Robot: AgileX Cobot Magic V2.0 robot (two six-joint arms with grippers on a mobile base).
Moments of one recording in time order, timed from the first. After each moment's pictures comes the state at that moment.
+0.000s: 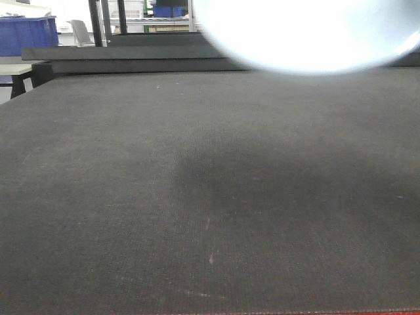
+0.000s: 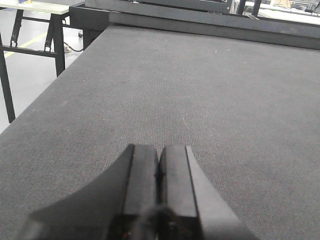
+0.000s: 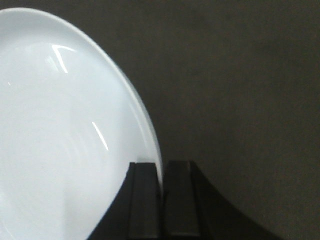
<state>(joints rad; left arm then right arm) -0.06 -0.02 0.03 0.01 0.14 -0.09 0.37 0.92 -0.95 0.04 0.63 0.20</state>
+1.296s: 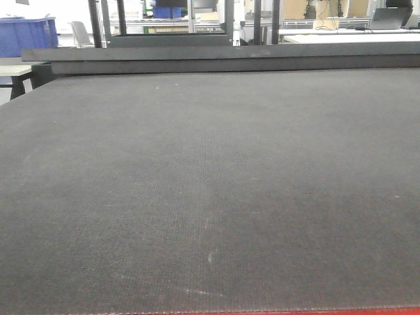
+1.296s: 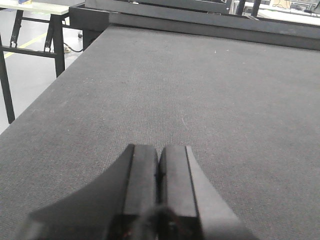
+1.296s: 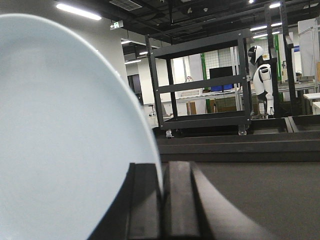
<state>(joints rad) -0.06 -0.02 0.03 0.01 0.14 -0.09 0.37 0.12 -0.38 0.02 0.02 0.20</state>
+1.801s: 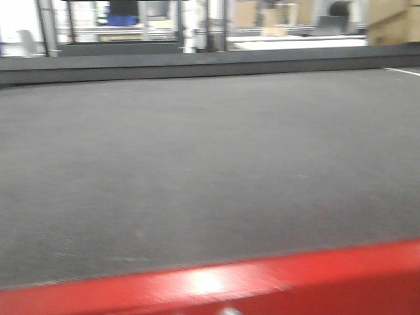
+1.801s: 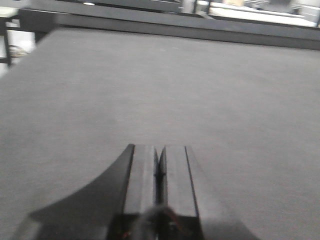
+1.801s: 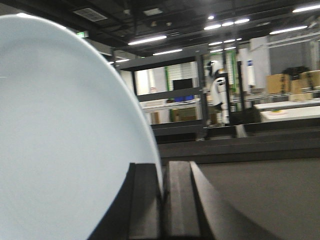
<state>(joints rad) -0.06 -0.02 0.03 0.01 0.14 -0.09 0.37 0.12 -0.38 0.02 0.01 0.20</state>
